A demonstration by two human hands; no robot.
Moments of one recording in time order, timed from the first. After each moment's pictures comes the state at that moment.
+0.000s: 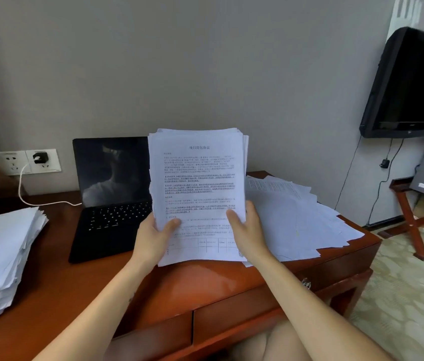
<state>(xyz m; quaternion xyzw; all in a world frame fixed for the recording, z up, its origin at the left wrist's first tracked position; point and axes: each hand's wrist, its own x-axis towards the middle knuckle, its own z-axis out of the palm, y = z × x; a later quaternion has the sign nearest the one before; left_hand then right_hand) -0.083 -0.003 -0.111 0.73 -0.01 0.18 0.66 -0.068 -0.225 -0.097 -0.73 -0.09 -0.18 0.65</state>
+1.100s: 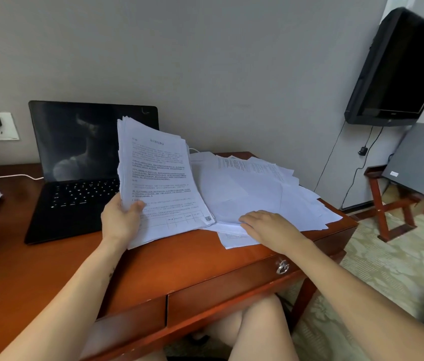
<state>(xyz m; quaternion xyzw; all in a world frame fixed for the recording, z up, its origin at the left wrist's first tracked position) -0.043 0.004 -0.145 0.74 0.09 0.23 0.62 -0.044 -0.355 -0.126 -0.96 -0.26 -0.10 -0.06</state>
